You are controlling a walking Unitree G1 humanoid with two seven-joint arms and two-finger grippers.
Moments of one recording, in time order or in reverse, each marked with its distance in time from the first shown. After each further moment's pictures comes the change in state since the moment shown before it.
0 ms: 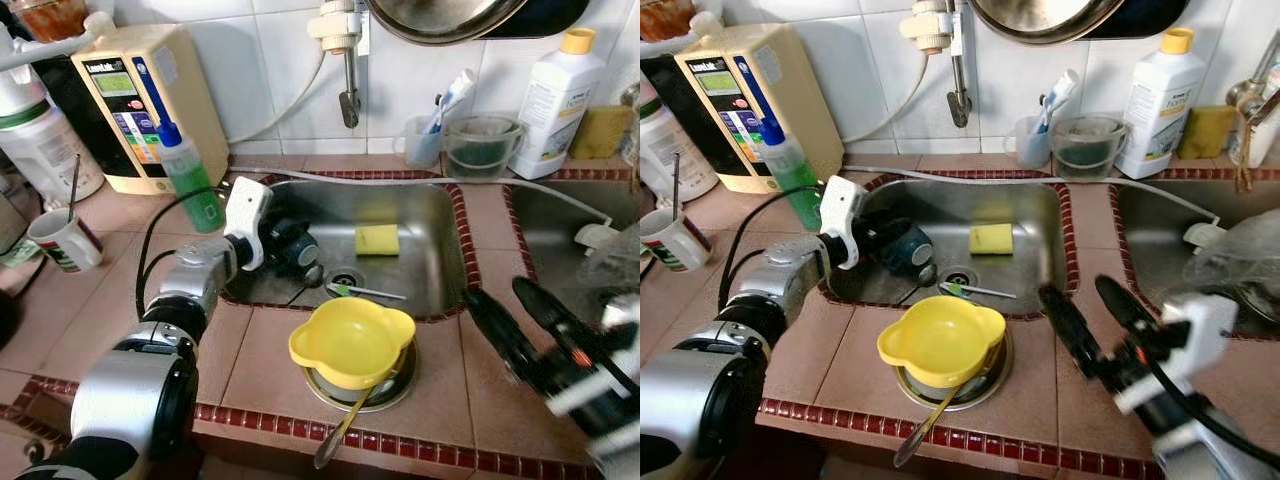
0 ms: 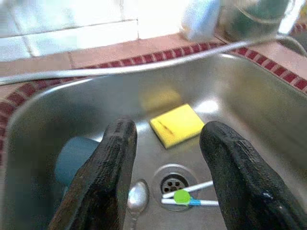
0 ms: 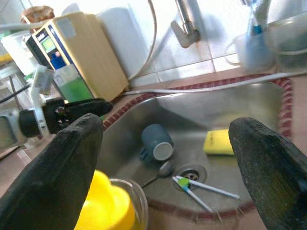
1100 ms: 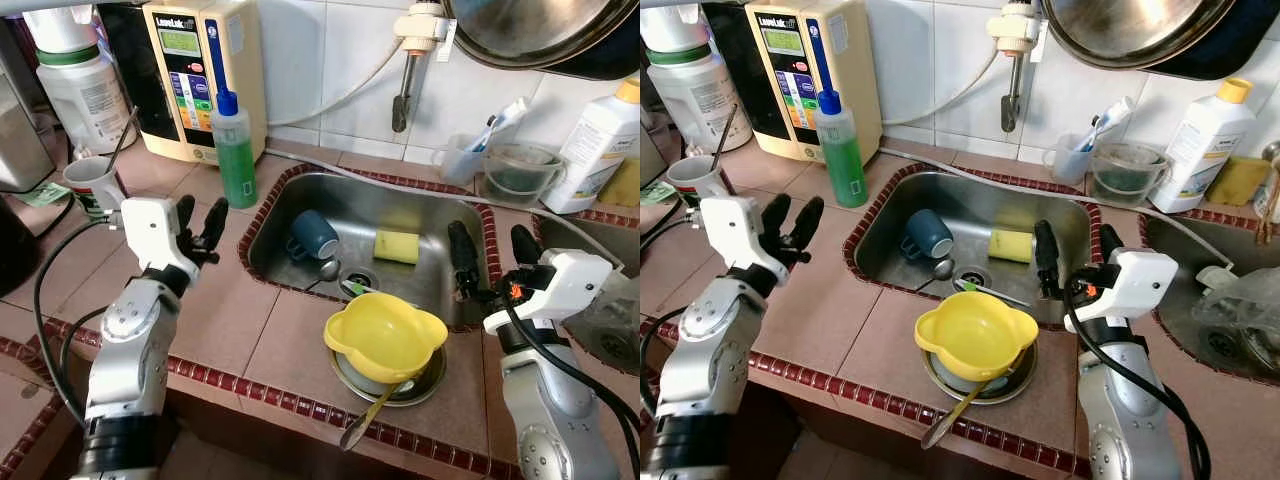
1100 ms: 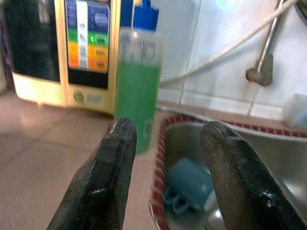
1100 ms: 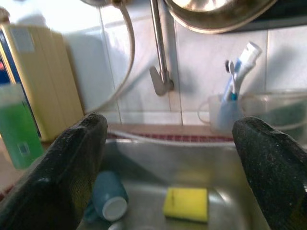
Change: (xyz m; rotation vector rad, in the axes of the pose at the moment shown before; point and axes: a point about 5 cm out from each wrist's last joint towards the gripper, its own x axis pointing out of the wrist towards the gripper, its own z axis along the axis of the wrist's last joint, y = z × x) left arm -0.099 -0.002 -0.008 -0.038 -0.299 0.399; right arm 0.052 -0.011 -0.020 -0.166 -0.225 -0.267
